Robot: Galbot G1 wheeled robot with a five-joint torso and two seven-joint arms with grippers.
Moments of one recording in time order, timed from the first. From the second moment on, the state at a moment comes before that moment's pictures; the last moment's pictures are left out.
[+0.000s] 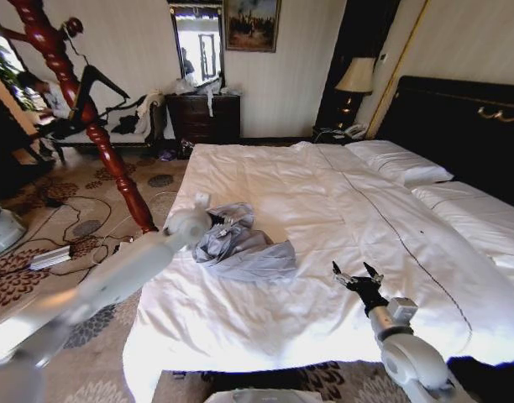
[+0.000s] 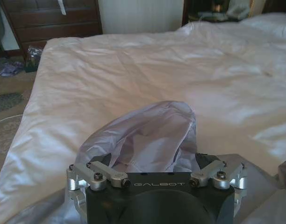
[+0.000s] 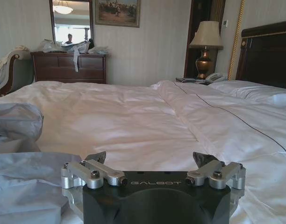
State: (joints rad) left arm 0.33 -0.78 0.32 -1.89 -1.39 0.64 -0.72; right arm -1.70 1.02 0.70 2.19 0.56 -0.16 0.26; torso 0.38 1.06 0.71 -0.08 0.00
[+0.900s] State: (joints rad) left arm 1.40 -0.87 -0.37 -2.31 -1.30 0.43 -0.58; right arm -1.80 1.07 0.72 2.21 0.50 -0.16 0.27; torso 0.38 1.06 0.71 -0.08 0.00
